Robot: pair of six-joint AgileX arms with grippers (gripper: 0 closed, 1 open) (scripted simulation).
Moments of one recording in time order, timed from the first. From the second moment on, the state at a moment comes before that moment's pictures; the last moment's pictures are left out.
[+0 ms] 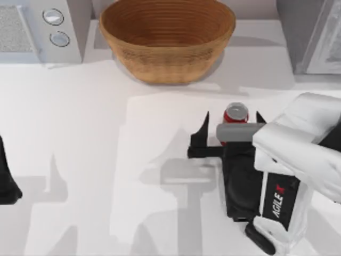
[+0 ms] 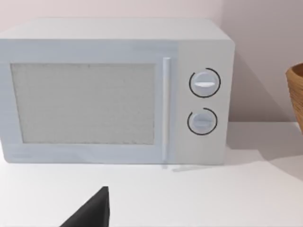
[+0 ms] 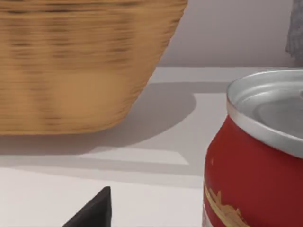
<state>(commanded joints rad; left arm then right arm) 0.00 0.00 0.00 0.00 0.00 0.00 0.73 2.48 0.77 1.71 0.76 0.01</state>
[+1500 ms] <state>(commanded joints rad) 0.00 0.00 0.00 0.00 0.00 0.00 0.73 2.48 0.77 1.71 0.76 0.01</state>
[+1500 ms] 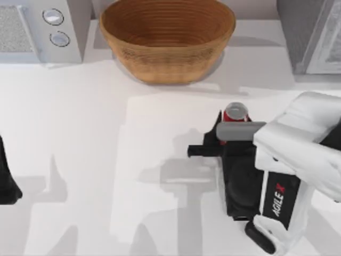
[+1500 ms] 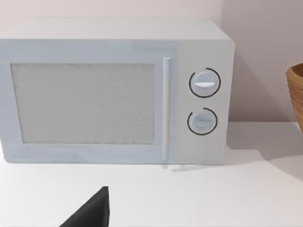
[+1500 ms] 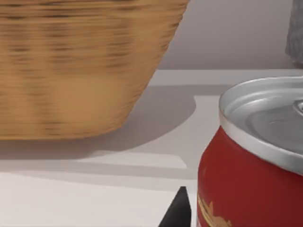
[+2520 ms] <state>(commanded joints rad) 0.00 0.00 0.00 0.00 0.00 0.00 0.73 2.06 0.75 1.33 0.76 0.02</state>
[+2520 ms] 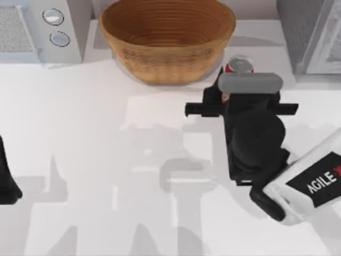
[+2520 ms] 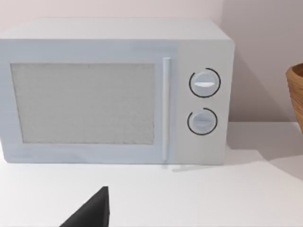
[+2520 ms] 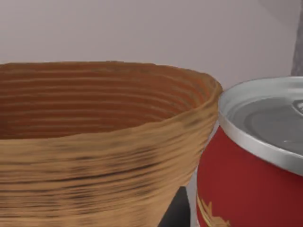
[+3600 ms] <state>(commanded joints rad) 0.00 0.00 0.00 0.00 0.00 0.00 0.66 1.74 0.72 1.07 0.75 0.01</state>
